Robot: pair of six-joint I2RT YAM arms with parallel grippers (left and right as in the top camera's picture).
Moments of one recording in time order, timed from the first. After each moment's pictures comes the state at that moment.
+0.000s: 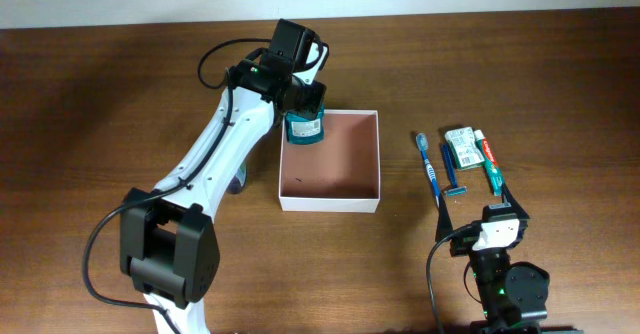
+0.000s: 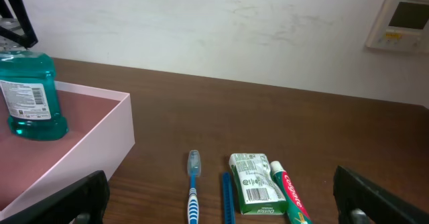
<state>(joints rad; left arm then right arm) -0.42 1.99 1.77 -0.80 0.02 0.00 0.05 0.01 0.01 -0.07 -0.02 -0.11</state>
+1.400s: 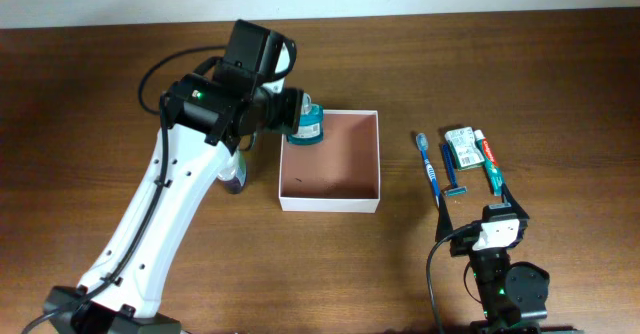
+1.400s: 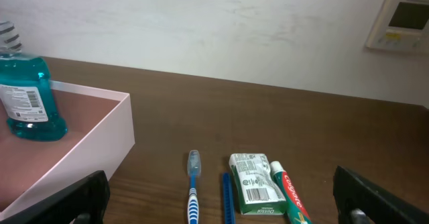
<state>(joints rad) -0.42 1.66 1.76 -1.14 -0.03 -0.18 0.05 0.01 0.01 -0.07 -0.02 -0.11</state>
